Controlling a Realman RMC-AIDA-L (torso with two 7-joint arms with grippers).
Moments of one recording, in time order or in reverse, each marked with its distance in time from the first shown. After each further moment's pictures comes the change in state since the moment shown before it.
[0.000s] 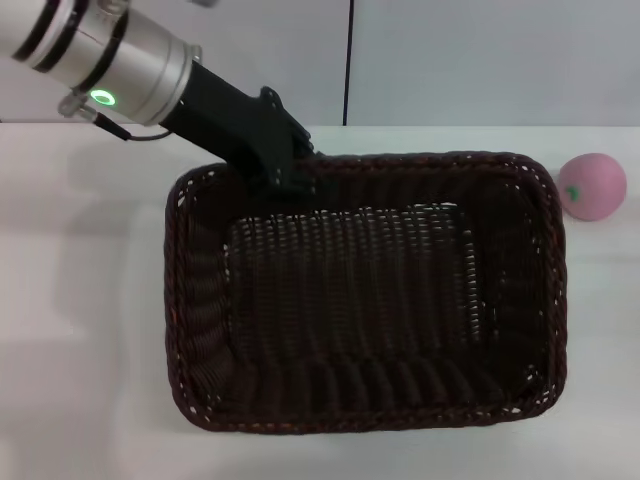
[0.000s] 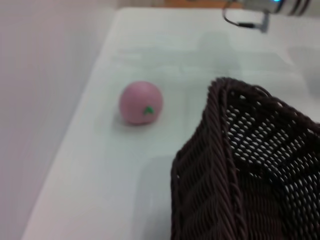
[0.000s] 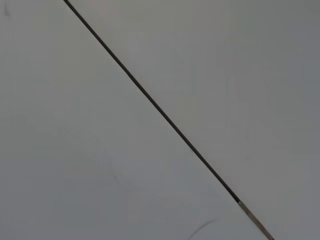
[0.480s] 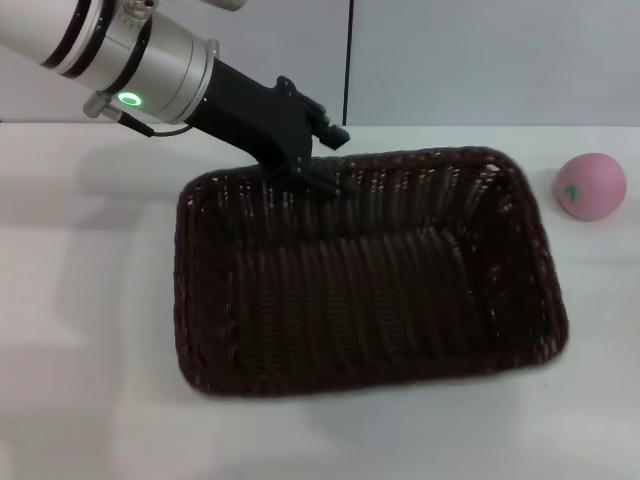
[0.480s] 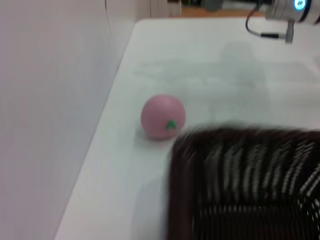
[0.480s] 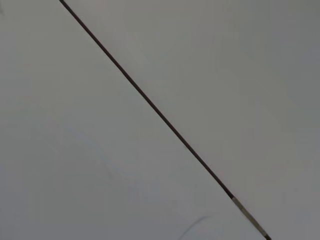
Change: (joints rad) left arm 0.024 -0.007 0.071 -0.001 -0.060 -0.119 -0.006; right arm -0.004 0.000 0.000 0.004 0.000 0.007 0.001
